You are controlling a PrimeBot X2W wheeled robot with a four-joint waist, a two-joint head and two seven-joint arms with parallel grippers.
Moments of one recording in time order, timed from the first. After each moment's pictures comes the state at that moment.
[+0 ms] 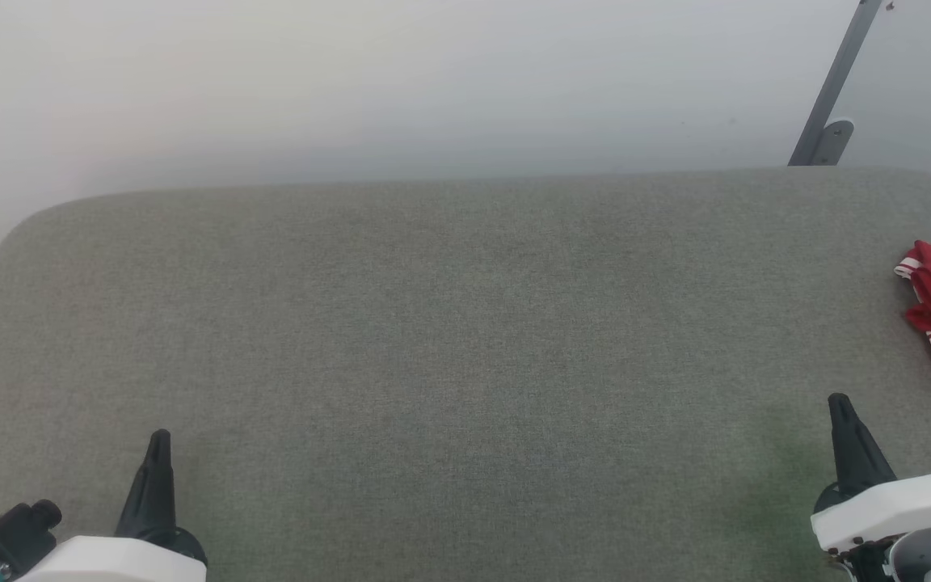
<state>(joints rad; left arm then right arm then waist) 0.04 0.17 0.12 0.21 -0.77 -0.13 -0.15 -0.07 -0.18 -0.07 0.34 0.68 0.13 -0.14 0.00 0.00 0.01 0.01</state>
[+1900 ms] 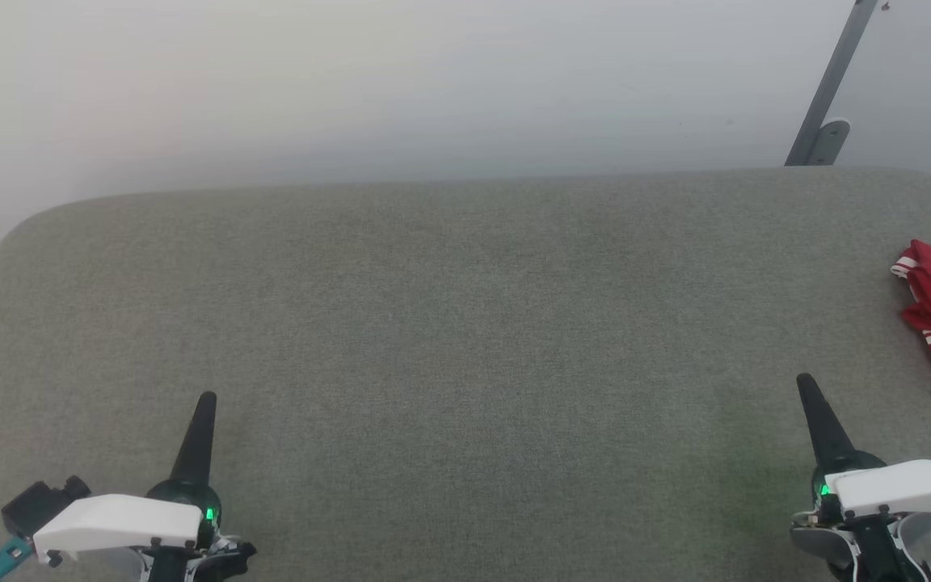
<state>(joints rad) -0.06 0.09 0.12 0.23 -1.33 -0.13 0.03 -0.09 -0.09 -0.10 0.28 1.30 0.13 0.03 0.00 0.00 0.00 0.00</state>
